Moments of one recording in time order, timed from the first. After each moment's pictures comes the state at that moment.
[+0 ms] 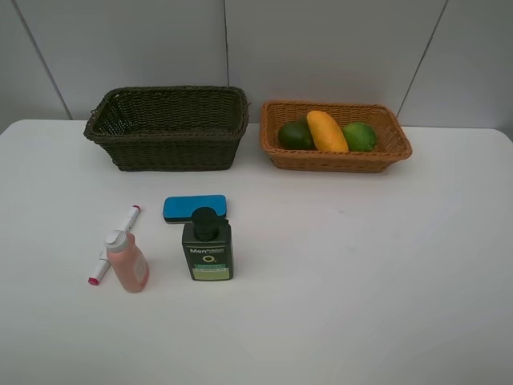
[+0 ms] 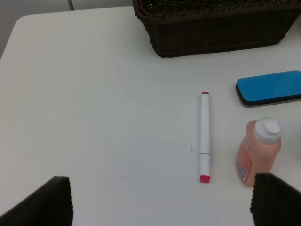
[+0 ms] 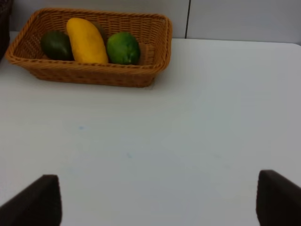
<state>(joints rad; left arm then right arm) 0.14 -0.01 -0.50 -0.13 1.06 0.22 0.03 0.00 -0.52 -0.05 1.06 0.00</state>
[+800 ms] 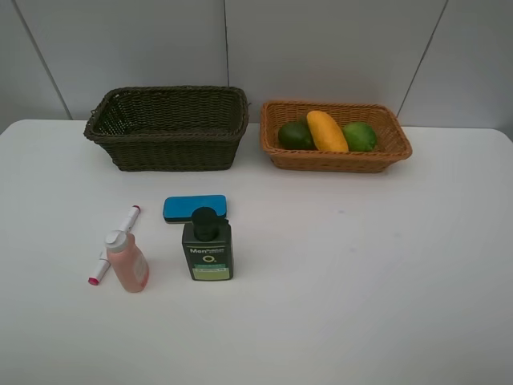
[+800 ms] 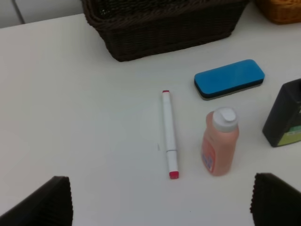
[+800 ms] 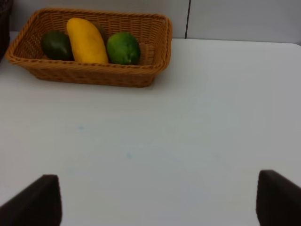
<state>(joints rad) -0.06 -0.01 -0.50 -0.13 1.06 0.22 0.03 0.00 -0.52 -0.05 1.06 0.00</state>
